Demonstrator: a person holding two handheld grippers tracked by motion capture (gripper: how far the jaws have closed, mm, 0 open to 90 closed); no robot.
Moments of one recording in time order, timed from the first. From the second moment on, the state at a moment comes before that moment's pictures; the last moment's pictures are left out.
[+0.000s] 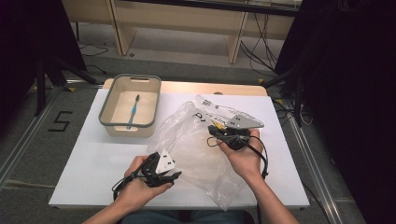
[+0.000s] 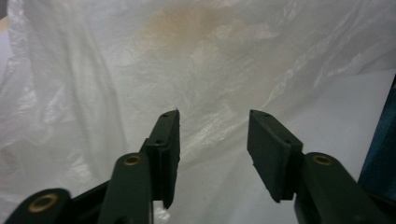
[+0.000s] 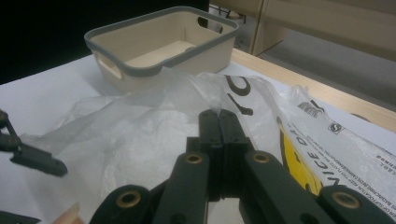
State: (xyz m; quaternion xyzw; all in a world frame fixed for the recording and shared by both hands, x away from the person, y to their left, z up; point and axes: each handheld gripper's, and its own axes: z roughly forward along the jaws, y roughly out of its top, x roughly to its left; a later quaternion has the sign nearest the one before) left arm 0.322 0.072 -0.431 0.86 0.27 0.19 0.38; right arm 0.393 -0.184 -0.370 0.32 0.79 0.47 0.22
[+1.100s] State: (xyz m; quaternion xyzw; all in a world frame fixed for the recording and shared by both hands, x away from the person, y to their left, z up) left arm 0.353 0.153 -0.380 0.83 0.33 0.23 0.40; right arm 0.394 -0.187 -0.371 0.33 0.79 0.47 0.22
